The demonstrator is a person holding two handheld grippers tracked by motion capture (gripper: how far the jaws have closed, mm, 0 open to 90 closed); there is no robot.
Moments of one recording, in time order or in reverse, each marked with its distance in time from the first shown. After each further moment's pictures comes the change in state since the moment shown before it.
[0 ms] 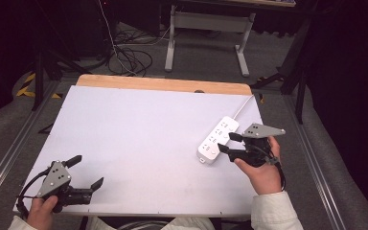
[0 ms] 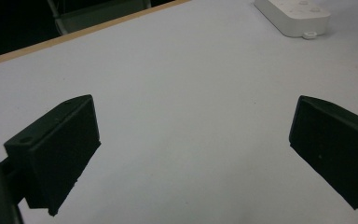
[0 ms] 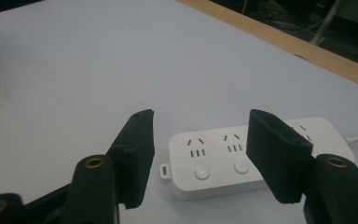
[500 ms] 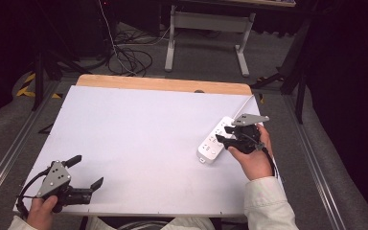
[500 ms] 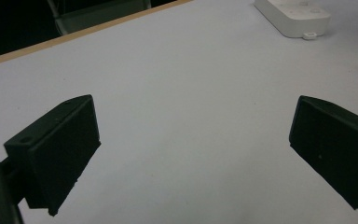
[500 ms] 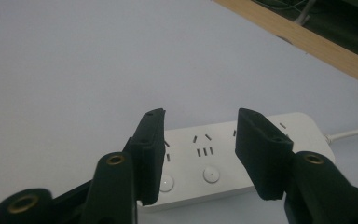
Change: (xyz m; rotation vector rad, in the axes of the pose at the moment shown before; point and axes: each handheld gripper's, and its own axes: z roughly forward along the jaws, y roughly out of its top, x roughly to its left) left arm 0.000 0.000 0.000 -0.003 0.000 -0.003; right arm -0.020 0.013 0.036 0.114 -0.075 -0.021
